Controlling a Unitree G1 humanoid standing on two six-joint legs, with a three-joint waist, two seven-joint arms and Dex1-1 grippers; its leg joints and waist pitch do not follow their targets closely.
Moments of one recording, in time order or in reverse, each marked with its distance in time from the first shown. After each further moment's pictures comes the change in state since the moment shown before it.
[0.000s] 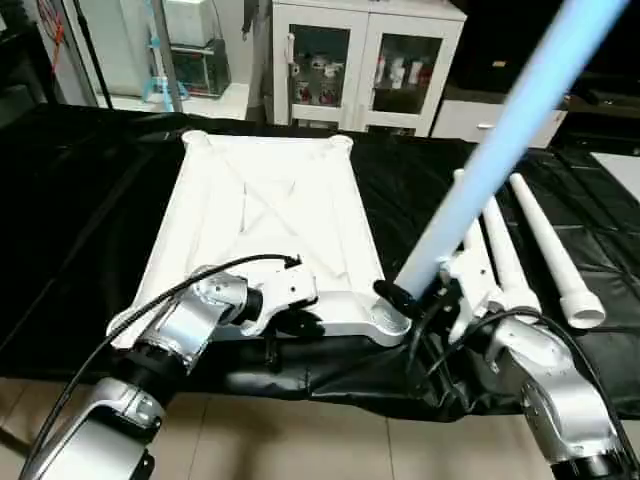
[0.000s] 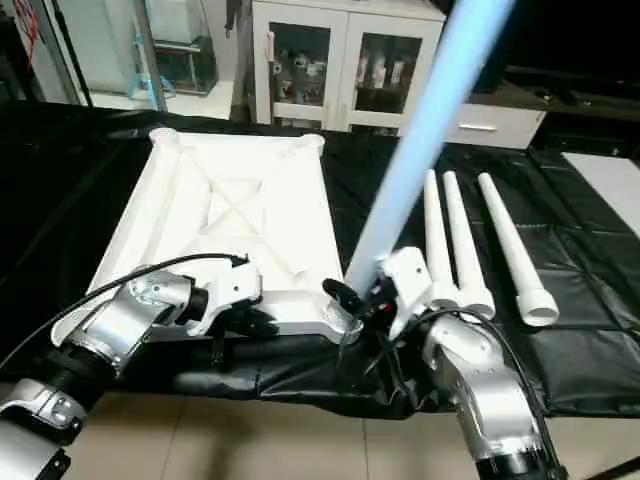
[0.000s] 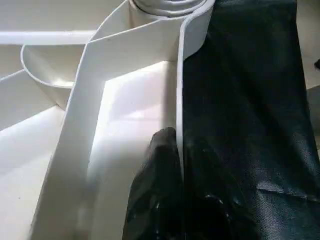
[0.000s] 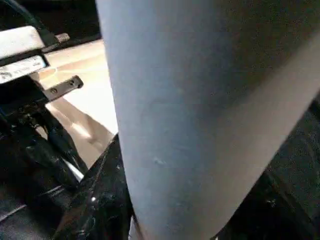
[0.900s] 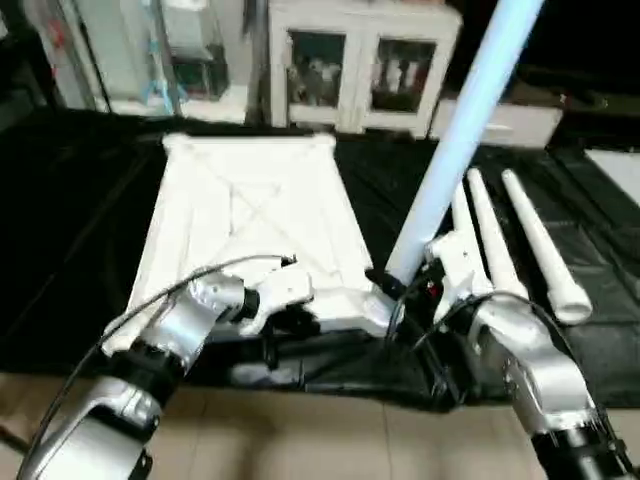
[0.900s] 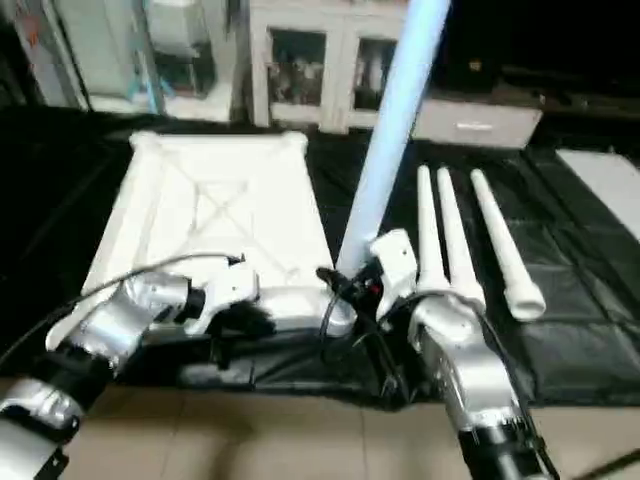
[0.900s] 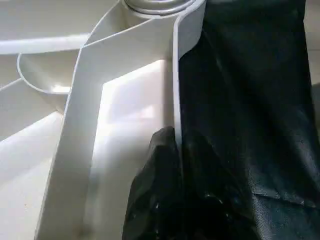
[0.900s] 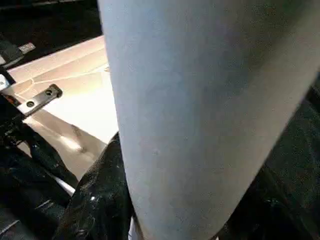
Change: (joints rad) left arm -0.007 0.008 -0.006 0.033 0.019 -0.046 0.048; right arm -0.078 0.053 -0.008 0.088 0.003 0.044 -0.061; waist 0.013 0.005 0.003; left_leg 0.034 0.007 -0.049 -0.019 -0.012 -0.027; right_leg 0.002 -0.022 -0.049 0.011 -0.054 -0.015
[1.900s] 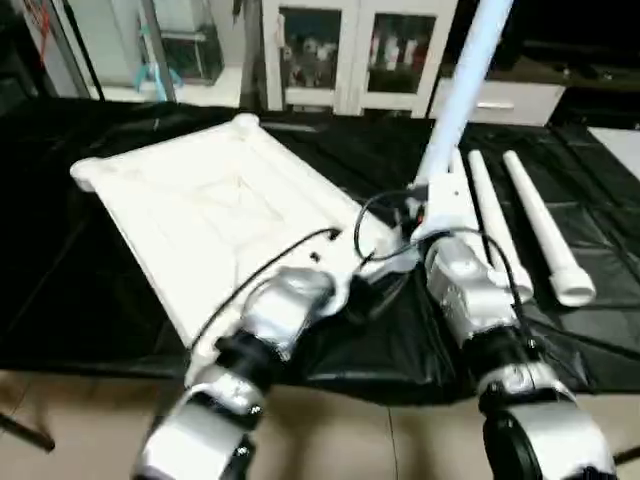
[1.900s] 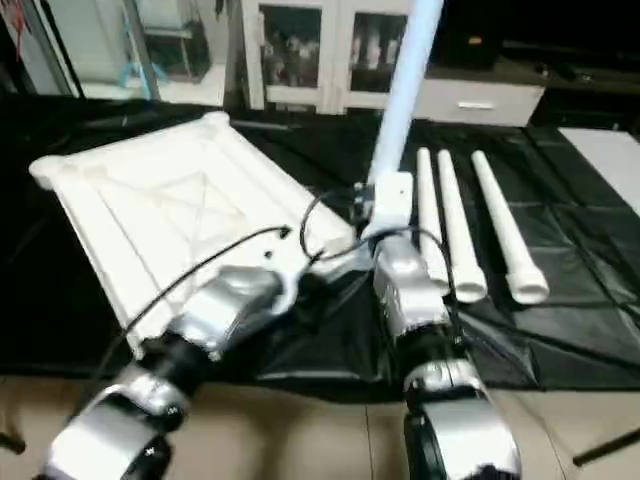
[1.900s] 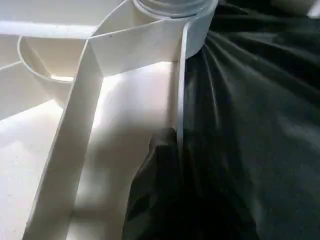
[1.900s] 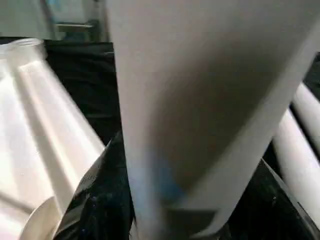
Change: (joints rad) left arm -0.123 -0.451 0.156 0.042 -0.005 0.497 0.663; right arm -0.479 0.210 -0.145 0.660 -0.121 -0.220 -0.673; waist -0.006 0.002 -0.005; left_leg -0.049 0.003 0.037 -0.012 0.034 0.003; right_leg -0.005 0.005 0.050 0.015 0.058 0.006
